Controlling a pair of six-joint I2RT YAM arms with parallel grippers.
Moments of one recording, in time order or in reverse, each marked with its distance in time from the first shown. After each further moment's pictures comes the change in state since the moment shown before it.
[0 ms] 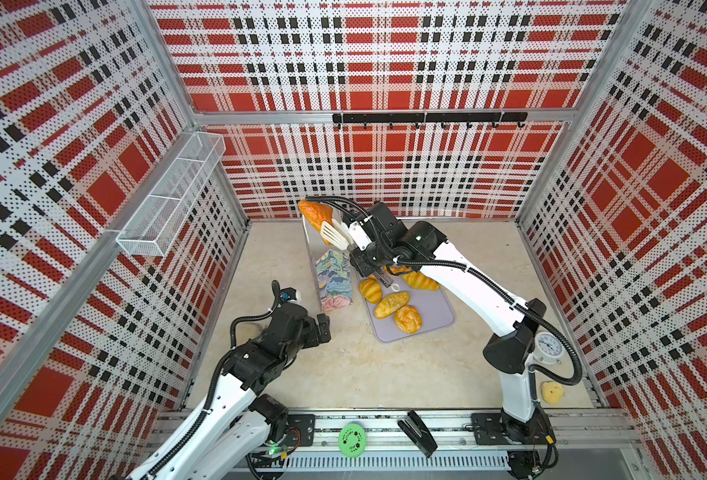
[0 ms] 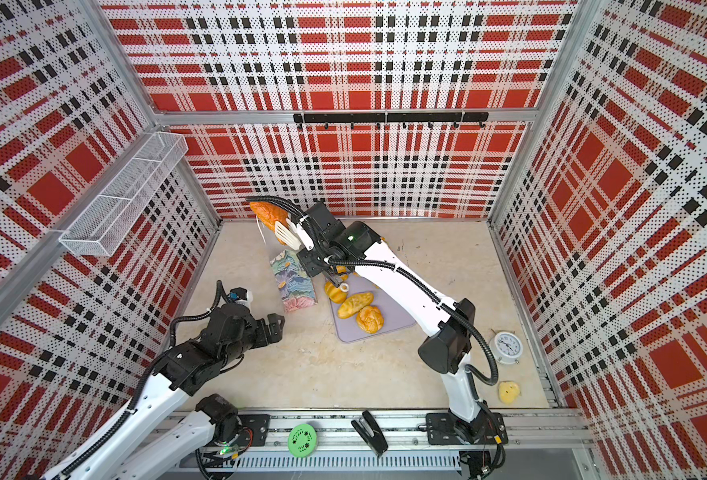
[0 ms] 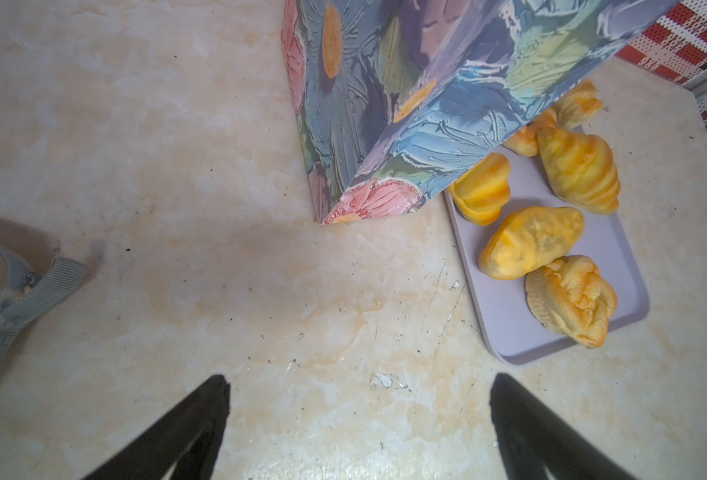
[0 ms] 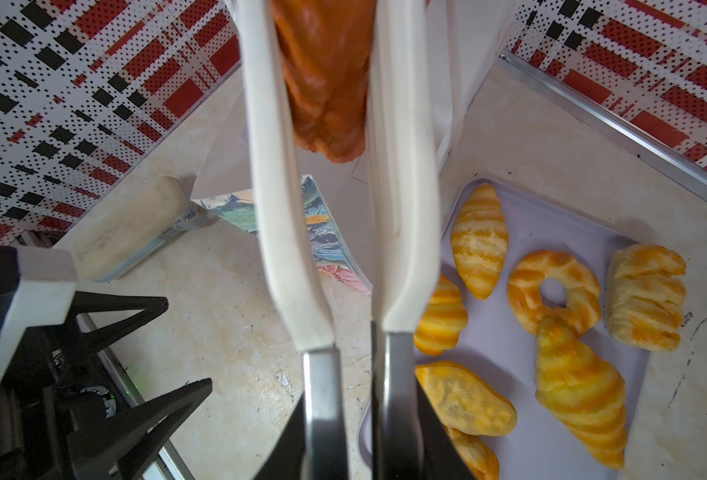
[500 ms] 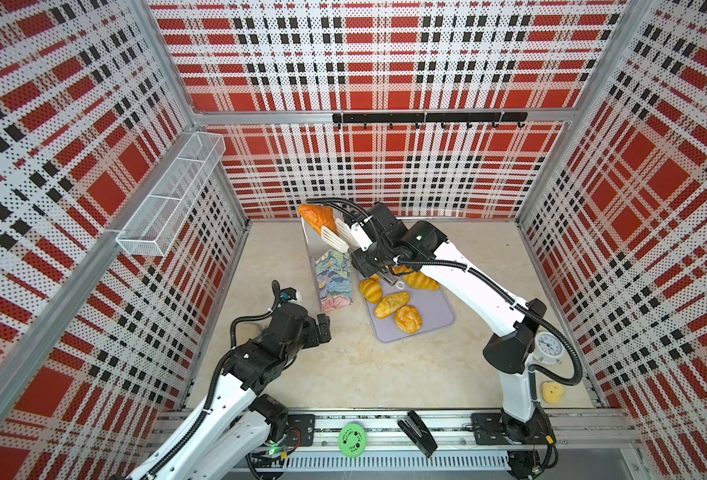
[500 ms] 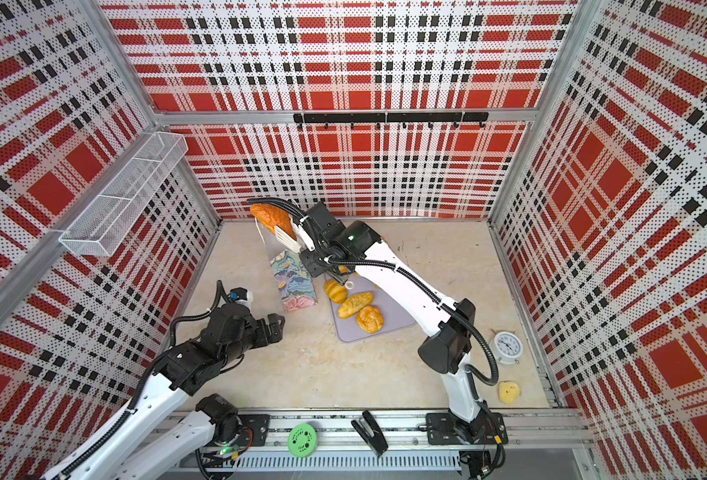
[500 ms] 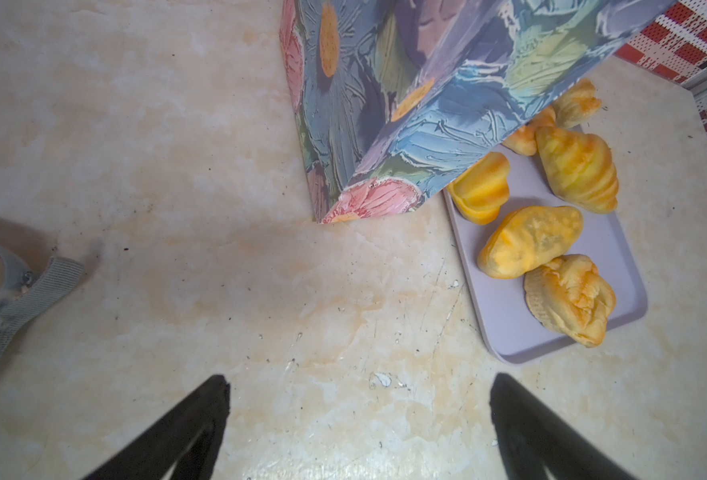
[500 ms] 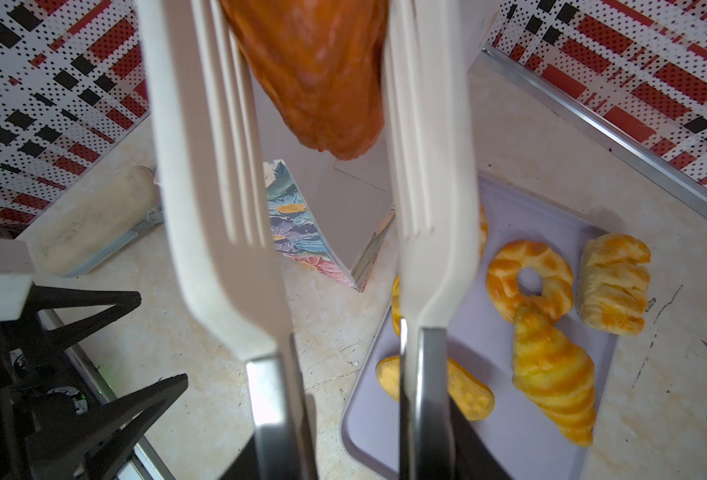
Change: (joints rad) left arm 0.000 0.000 0.000 0.000 0.004 0.000; right arm 0.000 0.000 0.001 -0.026 0.039 -0.018
